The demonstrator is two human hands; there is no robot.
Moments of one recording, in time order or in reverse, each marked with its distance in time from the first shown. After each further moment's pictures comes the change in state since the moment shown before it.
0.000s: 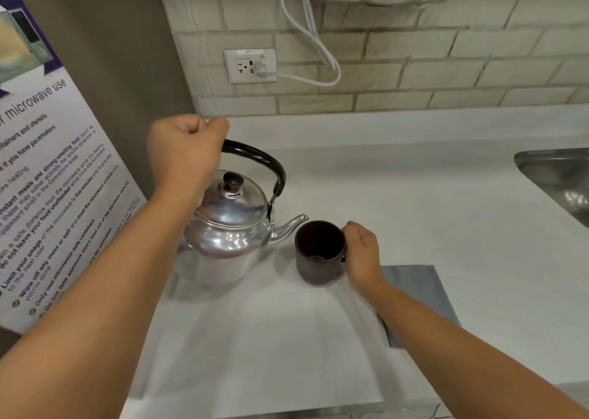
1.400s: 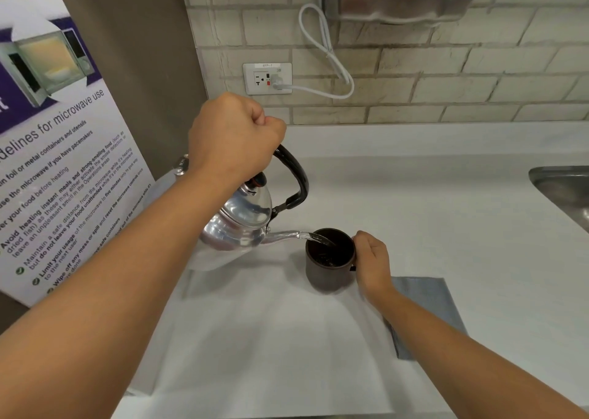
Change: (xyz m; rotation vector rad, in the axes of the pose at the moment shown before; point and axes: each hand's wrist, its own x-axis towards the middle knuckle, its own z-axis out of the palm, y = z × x) left_hand -0.006 0.051 0.003 0.413 -0.159 0.300; right_hand 0.001 0.003 -0.003 -0.004 -0.048 -0.030
